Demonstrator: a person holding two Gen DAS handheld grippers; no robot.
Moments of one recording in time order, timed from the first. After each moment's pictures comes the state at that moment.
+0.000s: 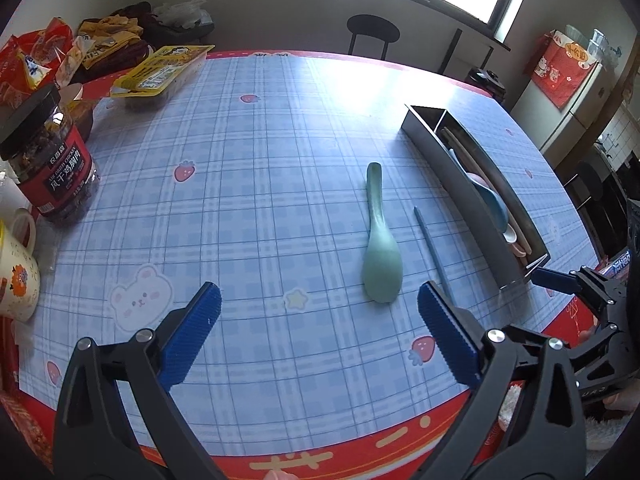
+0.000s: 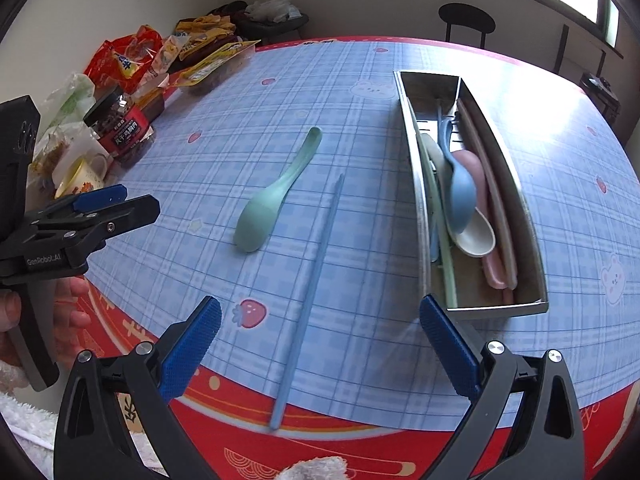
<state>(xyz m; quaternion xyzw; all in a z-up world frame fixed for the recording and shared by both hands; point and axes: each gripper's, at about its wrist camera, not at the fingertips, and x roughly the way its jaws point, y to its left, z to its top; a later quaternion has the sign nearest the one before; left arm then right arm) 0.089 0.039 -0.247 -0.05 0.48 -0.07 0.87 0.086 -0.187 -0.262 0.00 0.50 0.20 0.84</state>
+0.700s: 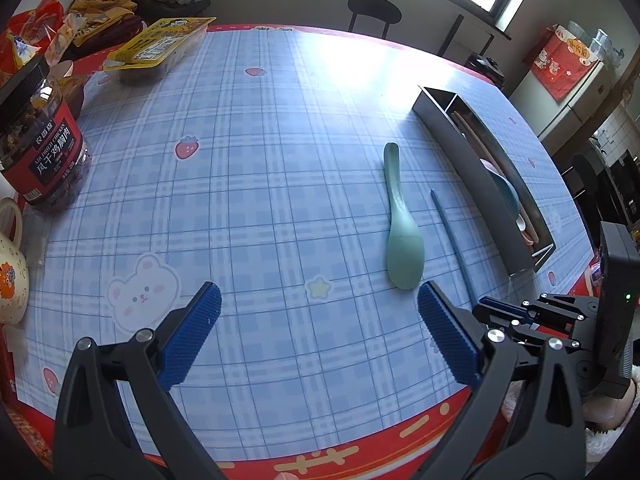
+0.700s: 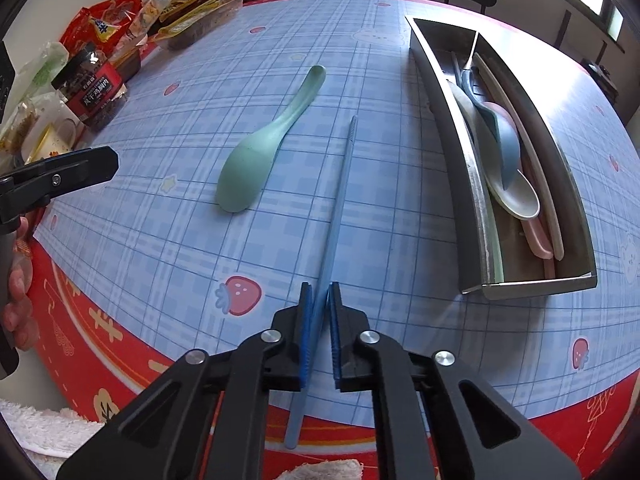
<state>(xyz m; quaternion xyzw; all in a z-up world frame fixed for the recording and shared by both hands) 0.102 0.059 -0.265 -0.06 0.51 -0.09 0.85 0.095 -0.159 -0.306 -0.04 0.55 0.17 0.82</state>
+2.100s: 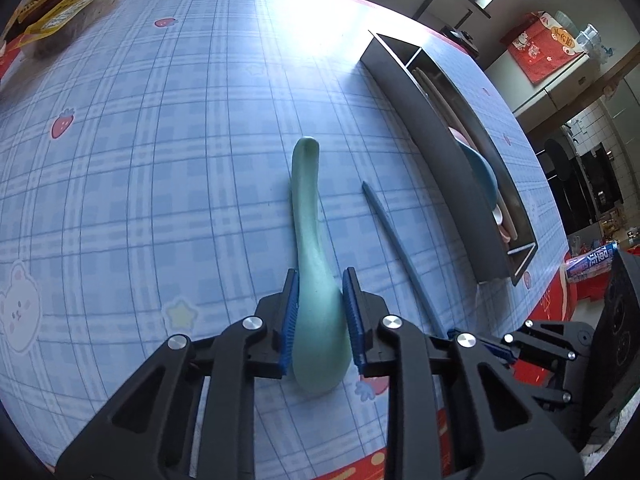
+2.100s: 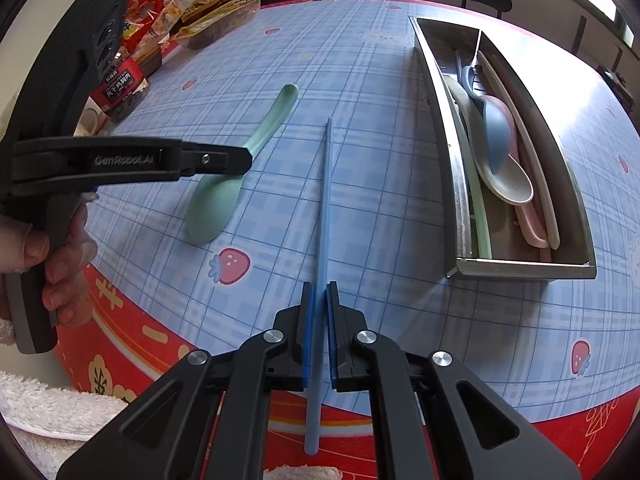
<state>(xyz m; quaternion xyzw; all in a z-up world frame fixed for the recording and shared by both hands) 0.145 -0.020 -0.312 -0.10 0.56 -0.16 0.80 0.079 -0.184 -0.307 -0.03 0.54 0.21 0.81</state>
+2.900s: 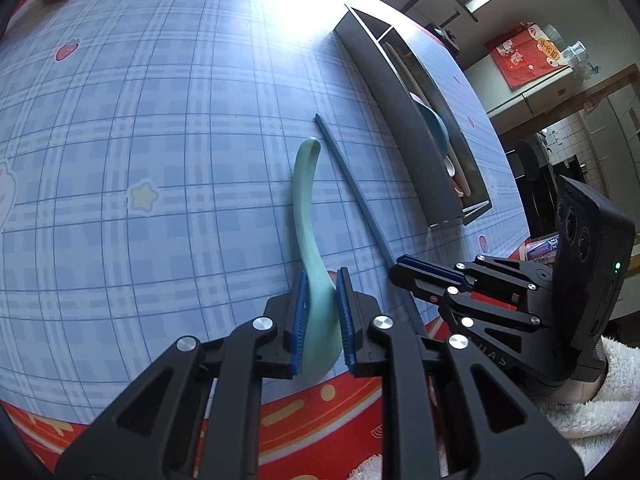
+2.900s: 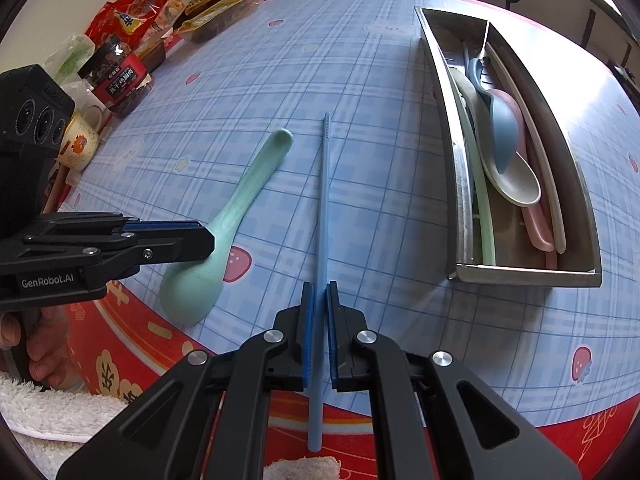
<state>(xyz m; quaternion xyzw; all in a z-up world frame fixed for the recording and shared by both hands) 0.102 -0.015 -0.313 -0.16 0.58 -0.20 0.77 0.090 -0.183 -0.309 -0.03 0.56 0.23 0.80</state>
